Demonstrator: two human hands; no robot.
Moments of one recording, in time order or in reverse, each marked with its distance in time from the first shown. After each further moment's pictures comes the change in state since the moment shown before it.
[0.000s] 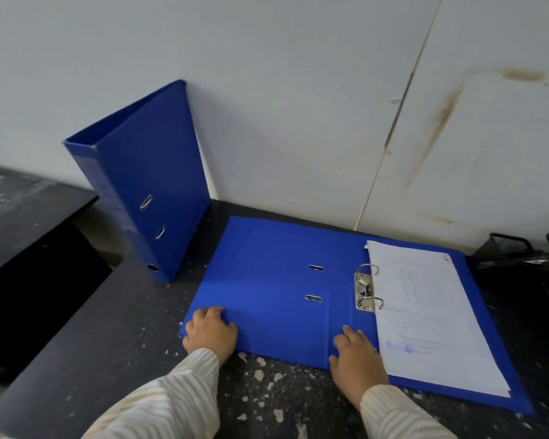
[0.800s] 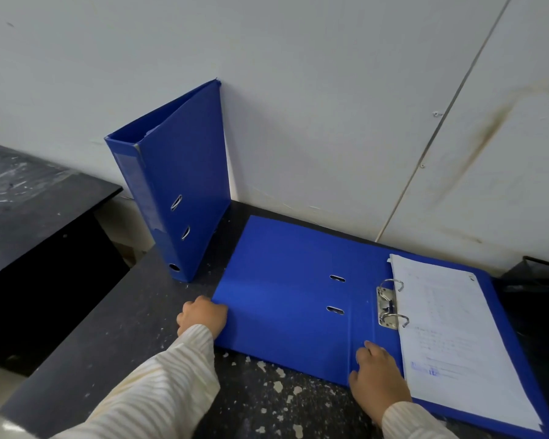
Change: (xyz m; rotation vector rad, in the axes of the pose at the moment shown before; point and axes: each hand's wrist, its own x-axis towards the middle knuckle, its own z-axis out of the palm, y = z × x) left_hand 0.048 -0.012 -0.048 -0.159 -0.076 -0.278; right_hand 0.011 -0.004 0.005 -0.068 0.015 0.037
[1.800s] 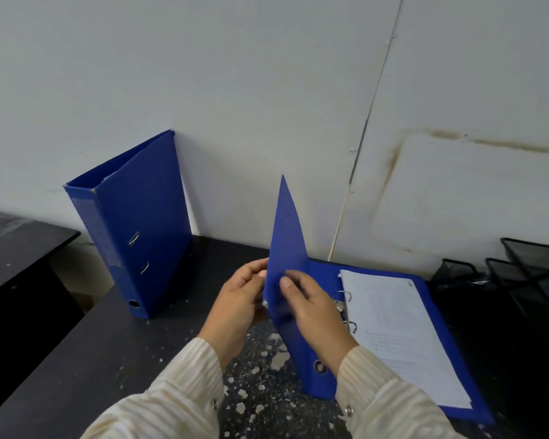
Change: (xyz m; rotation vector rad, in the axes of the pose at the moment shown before) left_hand -0.175 0.092 -0.022 -0.998 -0.530 0.714; right_hand -0.055 -0.076 -0.153 1.079 0.250 -0.312
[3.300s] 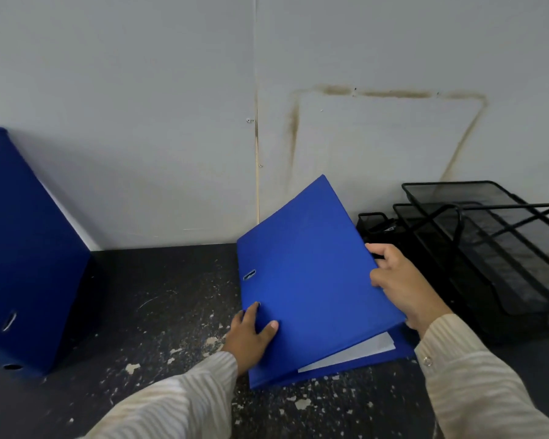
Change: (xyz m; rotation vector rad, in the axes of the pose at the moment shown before) left_hand 0.063 -0.158 0.064 0.927 -0.347 -0.240; right_hand -0.020 0.066 -0.215 0.064 0.356 0.354
